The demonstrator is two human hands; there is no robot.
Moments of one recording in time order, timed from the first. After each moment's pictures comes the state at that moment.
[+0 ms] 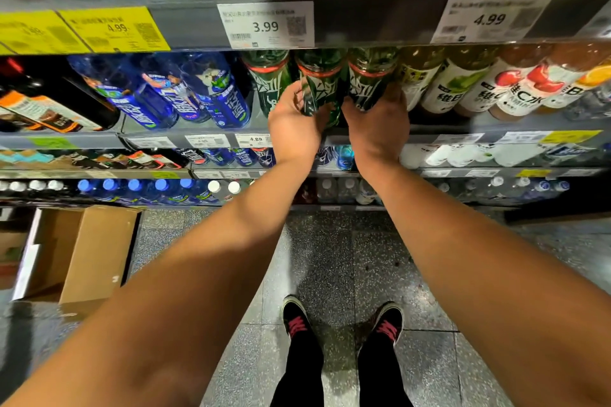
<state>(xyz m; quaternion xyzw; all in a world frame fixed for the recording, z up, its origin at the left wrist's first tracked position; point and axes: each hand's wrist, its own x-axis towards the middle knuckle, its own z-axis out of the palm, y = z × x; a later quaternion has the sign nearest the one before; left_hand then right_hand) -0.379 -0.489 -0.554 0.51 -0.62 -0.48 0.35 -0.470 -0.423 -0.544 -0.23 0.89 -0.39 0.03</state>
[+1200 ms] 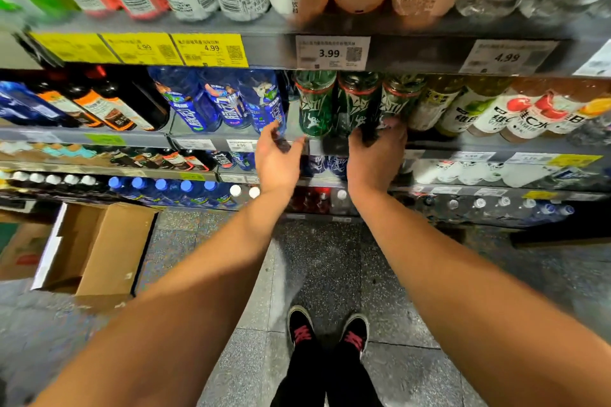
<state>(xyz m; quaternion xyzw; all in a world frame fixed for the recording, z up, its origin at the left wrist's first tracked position) -0.284 -0.495 -0.544 0.59 -0.61 -0.43 0.30 -0.399 -0.421 -0.531 -0.17 0.86 -0.48 0.07</state>
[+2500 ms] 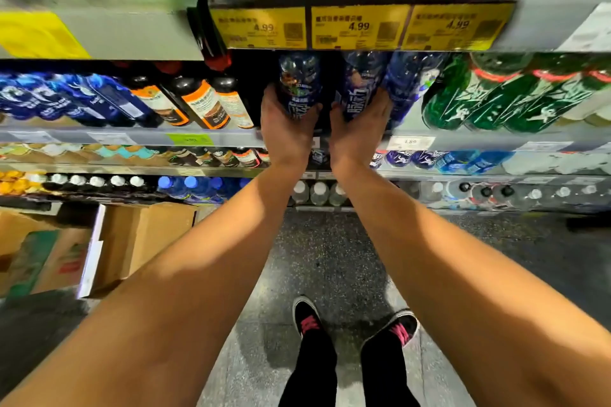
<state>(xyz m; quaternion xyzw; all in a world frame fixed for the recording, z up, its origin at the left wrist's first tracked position) -0.133 -0.676 -0.568 0.55 -0.65 -0.38 0.38 -0.206 -0.618 -0.561 -0.16 0.85 -0.49 0.11</state>
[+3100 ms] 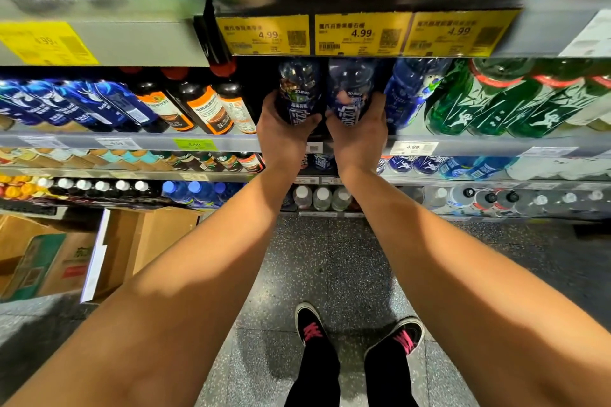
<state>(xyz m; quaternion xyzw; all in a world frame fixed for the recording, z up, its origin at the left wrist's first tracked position) -0.122 -0.683 -0.566 0.56 -0.64 -0.41 0.33 -0.212 -0.617 -0.570 -0.20 0.83 -0.51 0.09</state>
